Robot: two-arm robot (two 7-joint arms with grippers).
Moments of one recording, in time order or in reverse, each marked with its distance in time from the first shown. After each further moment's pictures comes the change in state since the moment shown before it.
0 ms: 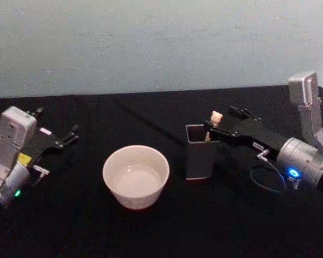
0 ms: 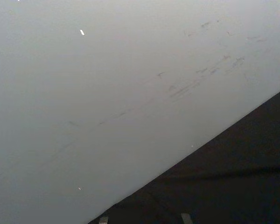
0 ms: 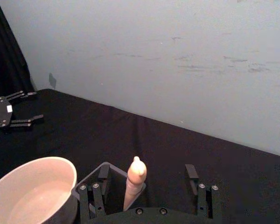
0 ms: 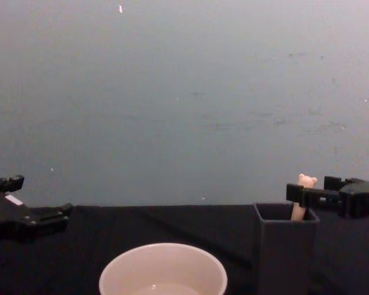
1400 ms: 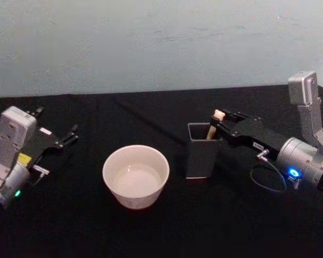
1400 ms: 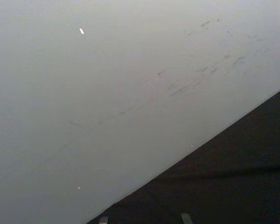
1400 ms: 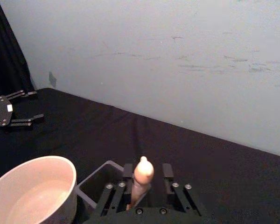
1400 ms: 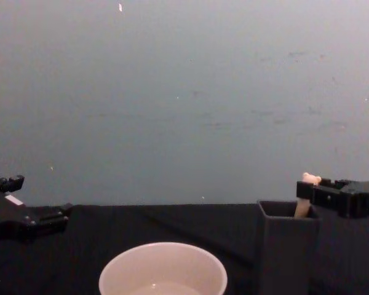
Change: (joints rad) left arm 0.000 0.000 0.000 0.000 0.000 0.000 0.000; right arm 0.001 0.001 -0.001 0.000 -0.004 -0.002 0.004
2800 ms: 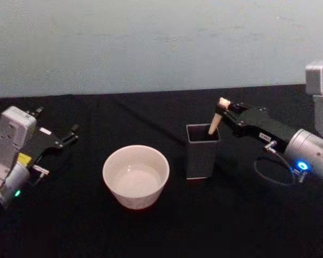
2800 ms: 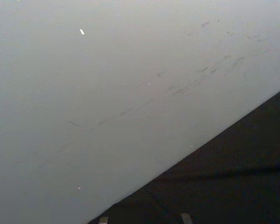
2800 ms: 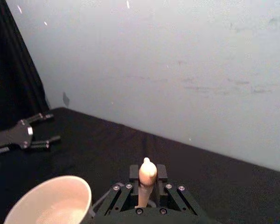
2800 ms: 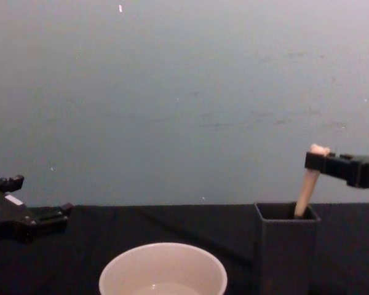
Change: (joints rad) left arm 0.000 0.000 0.000 0.000 0.000 0.000 0.000; right arm -0.015 0.019 0.032 -0.057 0.076 0.003 0.030
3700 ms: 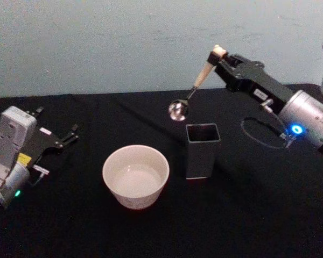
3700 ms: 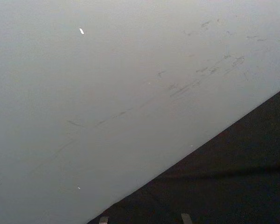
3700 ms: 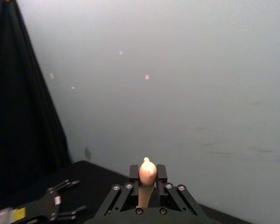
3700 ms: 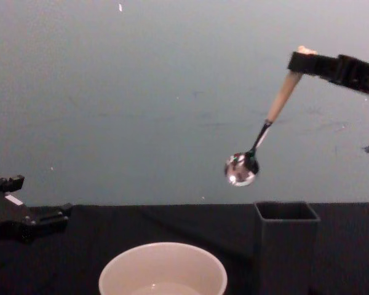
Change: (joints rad) left arm 0.000 0.000 0.000 0.000 0.000 0.000 0.000; right arm 0.091 -0.040 -0.004 -0.051 0.151 -0.035 -0.009
